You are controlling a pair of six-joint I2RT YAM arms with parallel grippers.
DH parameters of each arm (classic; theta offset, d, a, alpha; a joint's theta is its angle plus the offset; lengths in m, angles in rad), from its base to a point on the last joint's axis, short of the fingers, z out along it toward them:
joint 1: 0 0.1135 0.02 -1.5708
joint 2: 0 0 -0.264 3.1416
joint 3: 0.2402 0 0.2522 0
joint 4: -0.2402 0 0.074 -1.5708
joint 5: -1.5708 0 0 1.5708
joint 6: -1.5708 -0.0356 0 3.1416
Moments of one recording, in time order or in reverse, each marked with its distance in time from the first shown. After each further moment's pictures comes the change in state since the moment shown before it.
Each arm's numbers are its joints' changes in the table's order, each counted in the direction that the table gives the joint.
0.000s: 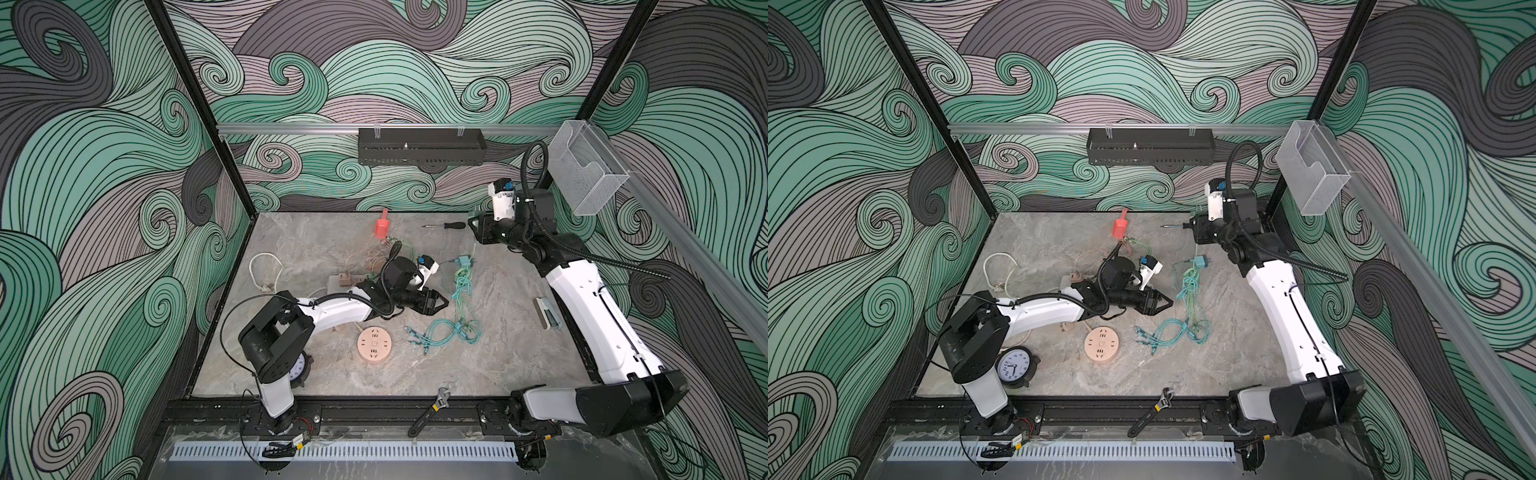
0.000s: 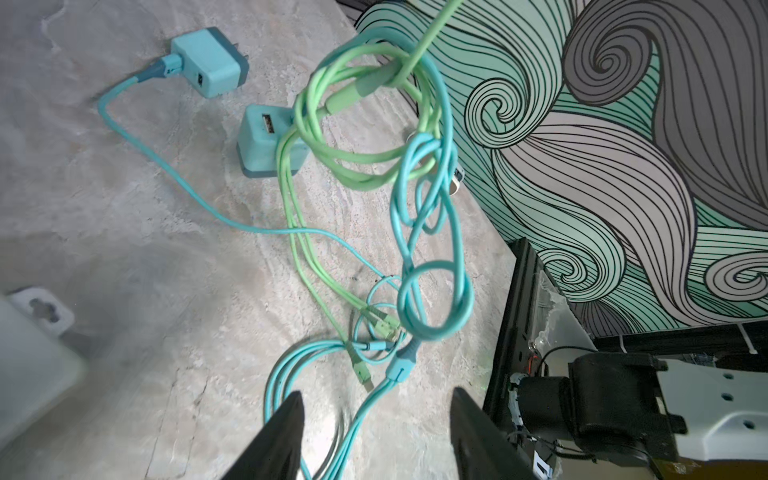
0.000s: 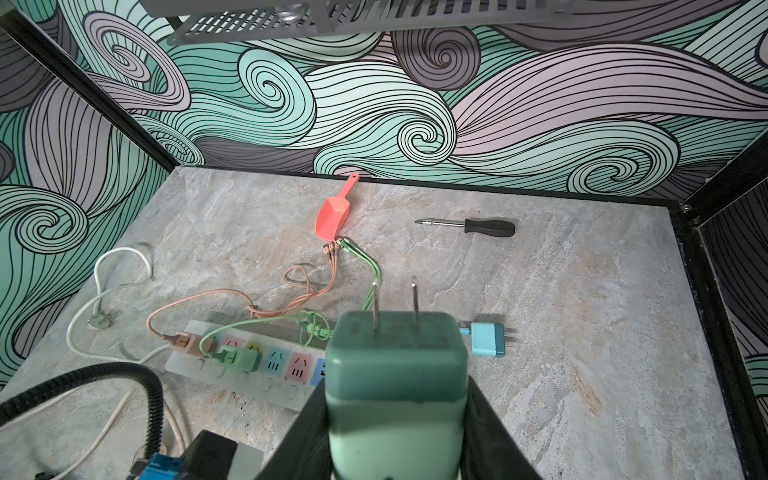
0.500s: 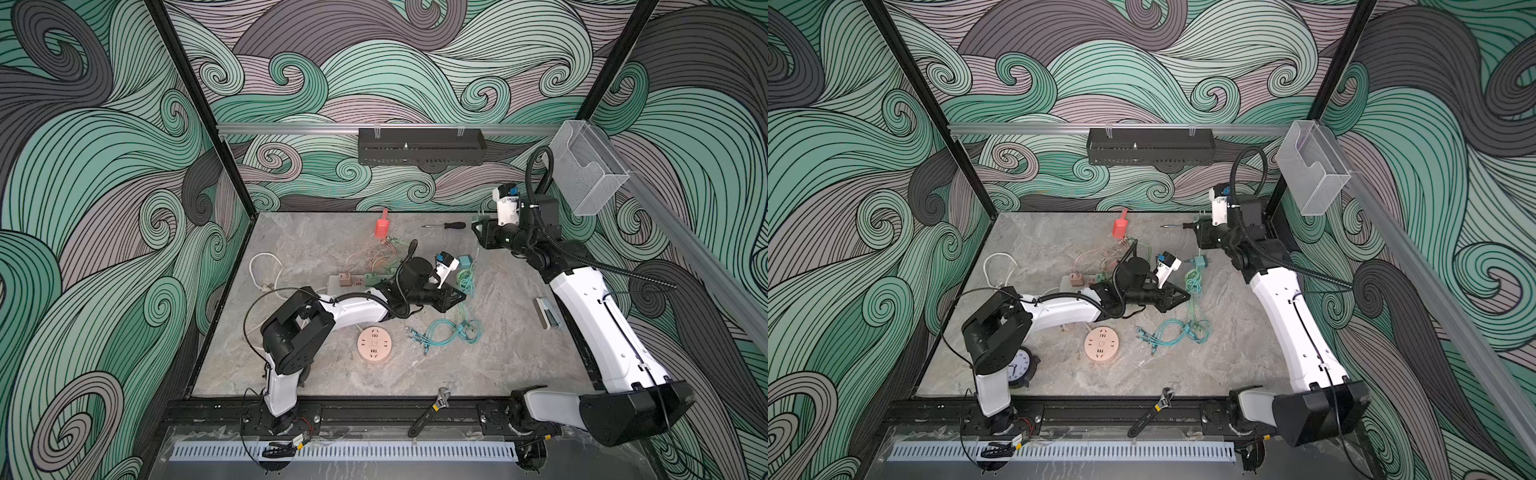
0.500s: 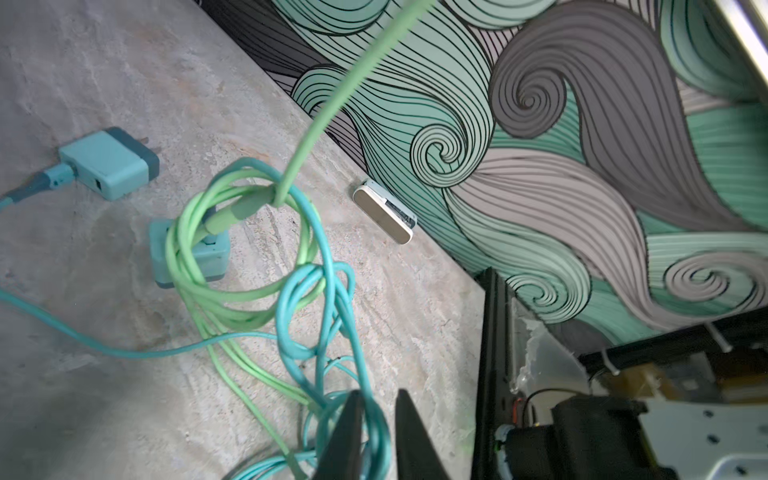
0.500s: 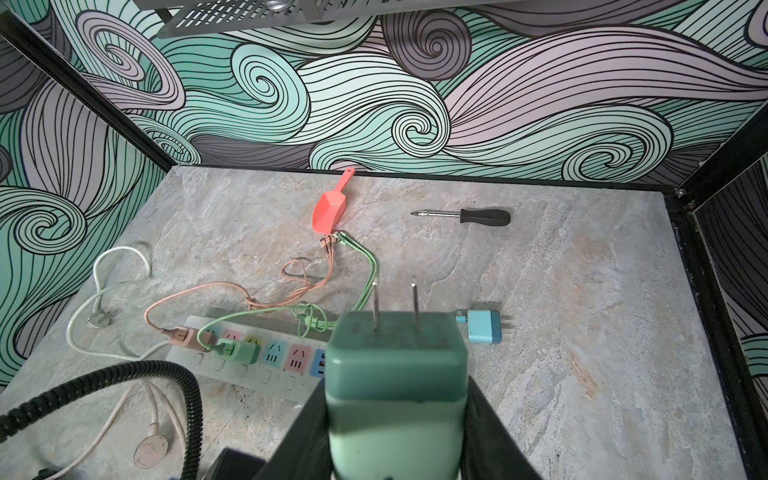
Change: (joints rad) left arm -0.054 0.114 0.112 0.156 0.004 0.005; right arm -0.023 -0.044 -0.061 0.007 0.012 -0.013
